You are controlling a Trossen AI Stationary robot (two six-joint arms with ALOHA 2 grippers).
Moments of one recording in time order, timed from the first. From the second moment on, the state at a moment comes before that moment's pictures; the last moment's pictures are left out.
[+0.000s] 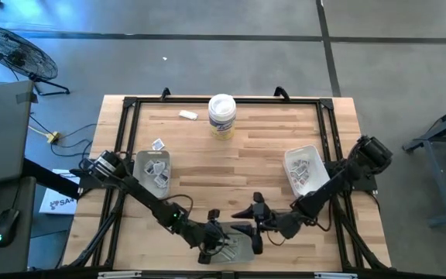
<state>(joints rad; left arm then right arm) -0.61 1.97 1.08 0.42 -0.29 -0.36 0.65 1.73 0.91 0.59 0.64 0.52</state>
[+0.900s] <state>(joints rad) -0.26 1.51 1.06 -0.69 -0.76 -0.55 0.56 1.33 0.87 -0.07 0.75 0.43</state>
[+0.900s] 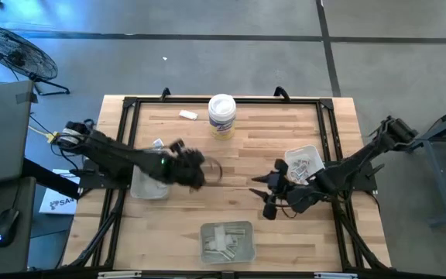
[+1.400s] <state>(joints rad) 0.41 1.51 0.82 -0.36 -0.42 -0.33 0.51 1.32 0.70 -0.05 0.68 0.61</state>
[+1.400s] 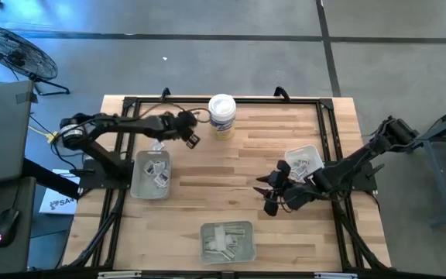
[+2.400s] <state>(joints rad) 0.78 1.69 0.75 0.14 0.04 0.17 0.34 1.32 0.70 -0.04 0.59 0.49</state>
